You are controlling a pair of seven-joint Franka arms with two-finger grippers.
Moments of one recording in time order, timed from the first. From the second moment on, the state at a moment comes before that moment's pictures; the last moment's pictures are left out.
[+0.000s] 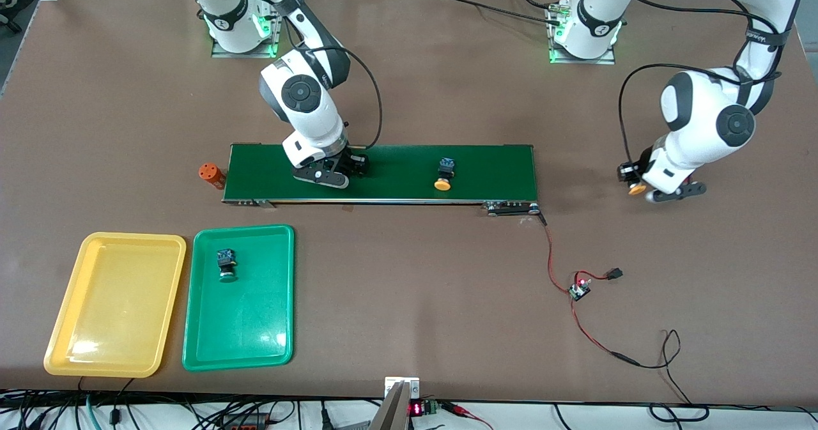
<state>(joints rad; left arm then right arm) 0.05 0.20 -0.03 -2.31 -0.04 2.41 -0.07 0.47 0.41 0.17 -2.06 -0.07 2.50 0.90</state>
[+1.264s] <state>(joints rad) -0.09 0.38 -0.44 -2.05 -0.05 2.21 -0.53 0.23 0.54 0.07 -1.62 -0.07 2.27 0.28</state>
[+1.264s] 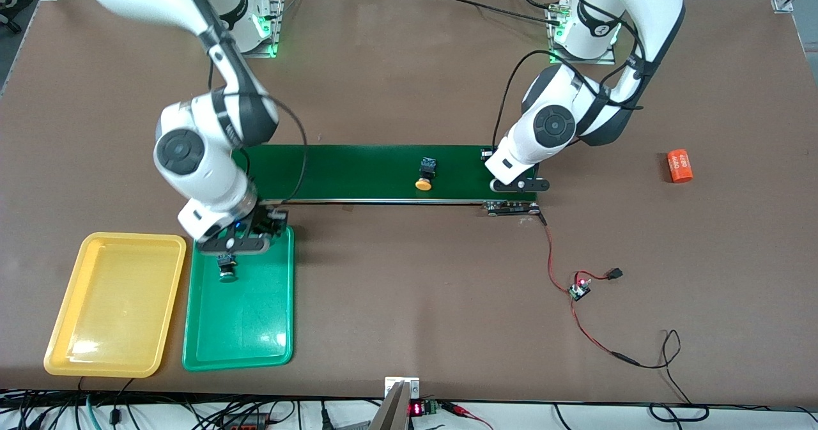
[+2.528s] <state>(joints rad) -0.02 0.20 -0.12 -1.96 -0.03 1.79 -0.26 0.15 0.73 0.09 -1.56 -0.07 2.43 0.12</state>
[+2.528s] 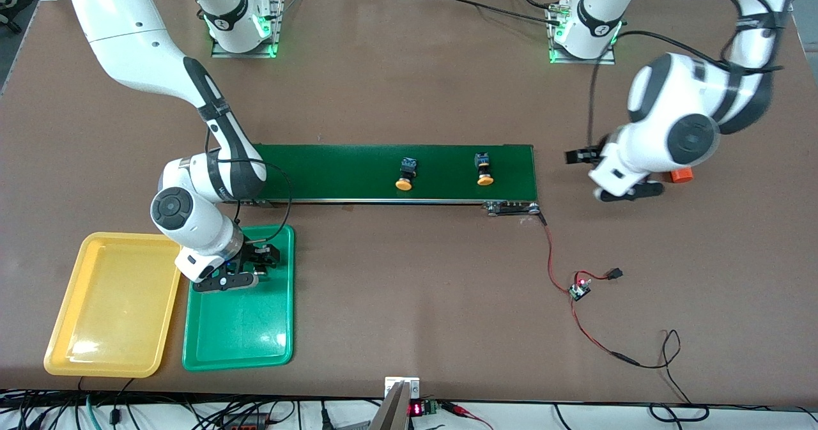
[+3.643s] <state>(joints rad) 0.03 0.35 0.30 -2.22 0.14 2.24 0.26 0.42 0.35 0.18 -1.94 -0.06 2.31 0.64</state>
